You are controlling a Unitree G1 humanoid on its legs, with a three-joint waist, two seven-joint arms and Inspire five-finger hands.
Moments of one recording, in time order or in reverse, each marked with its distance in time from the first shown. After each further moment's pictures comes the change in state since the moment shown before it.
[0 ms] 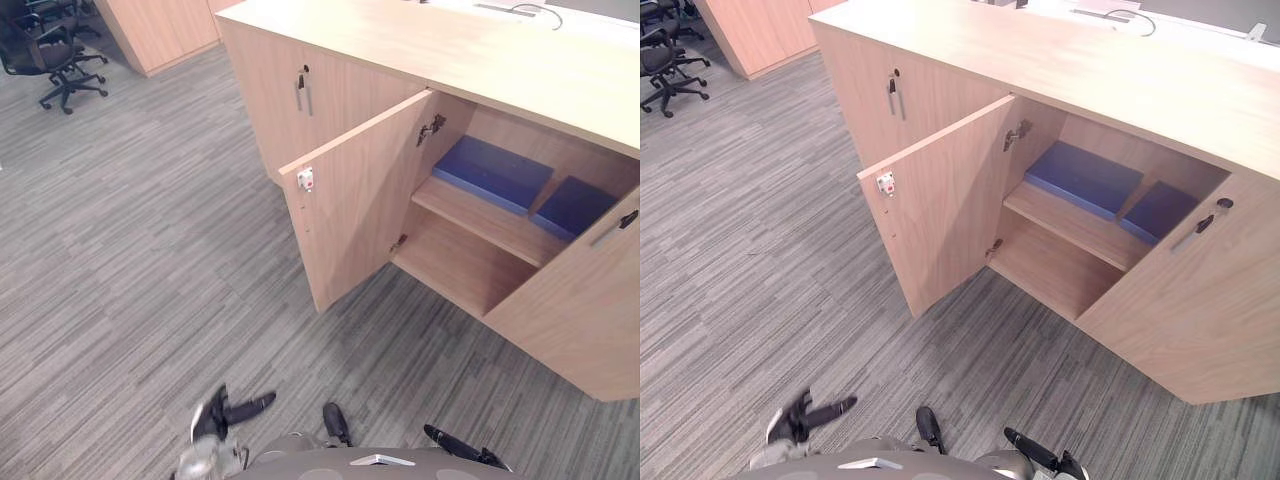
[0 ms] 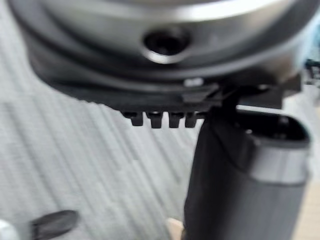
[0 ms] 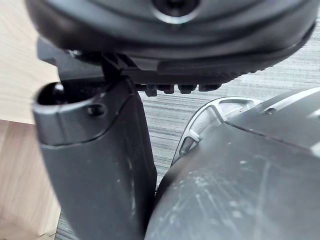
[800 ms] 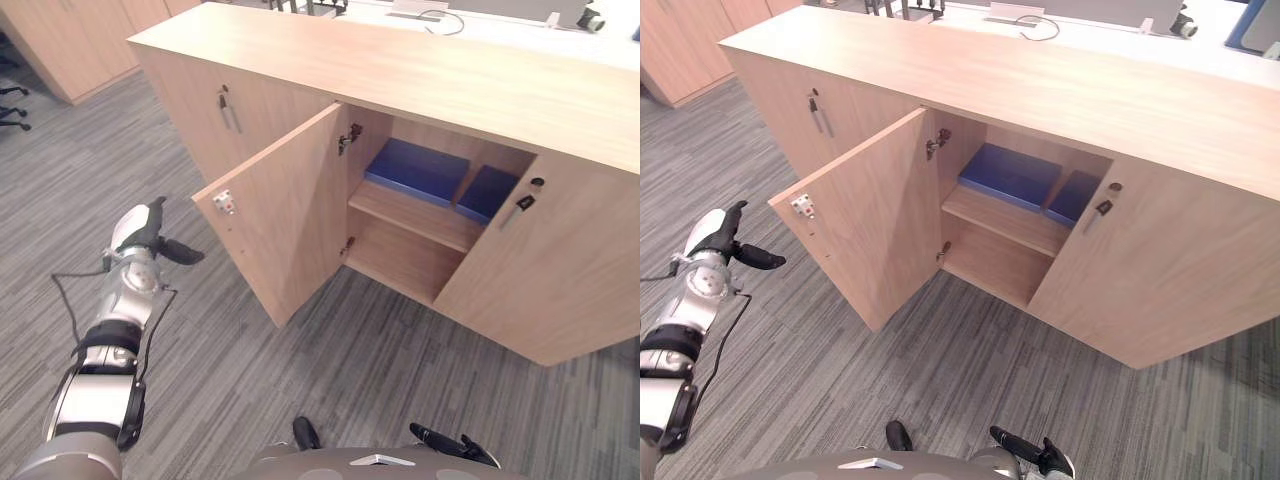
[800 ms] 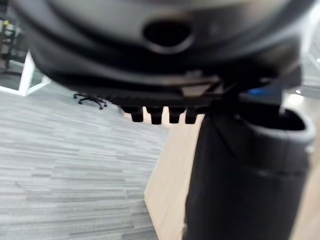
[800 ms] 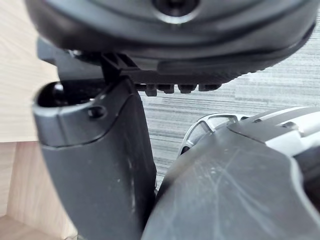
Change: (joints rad) left arm -0.754 0.531 -0.248 0.277 0.560 0.059 0.076; right arm 0.018 0.009 0.094 -0.023 -0.012 -0.011 0.102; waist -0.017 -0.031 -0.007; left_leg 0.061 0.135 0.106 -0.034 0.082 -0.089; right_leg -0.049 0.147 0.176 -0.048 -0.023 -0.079
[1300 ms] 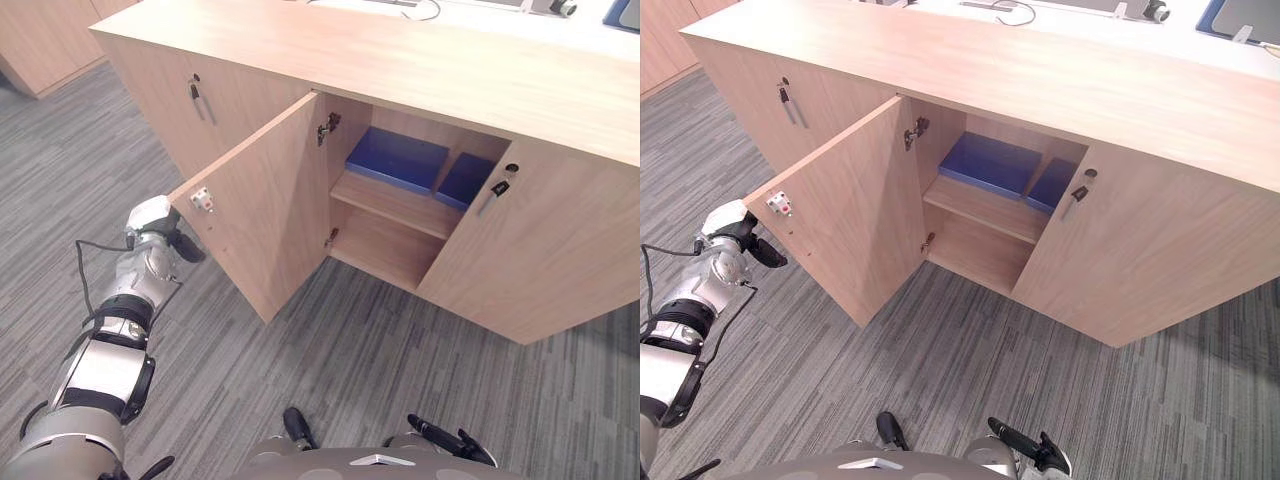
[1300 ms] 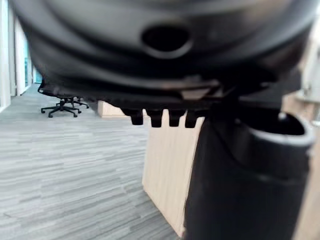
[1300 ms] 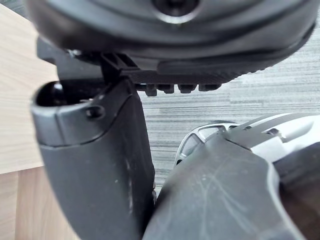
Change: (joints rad) left arm -0.108 0.024 -0.268 0.111 0.092 0.026 0.036; right arm 0.003 0.011 0.014 -0.001 0.060 -0.034 -0.013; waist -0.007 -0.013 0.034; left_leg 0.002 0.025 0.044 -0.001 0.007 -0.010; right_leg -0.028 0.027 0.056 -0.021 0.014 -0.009
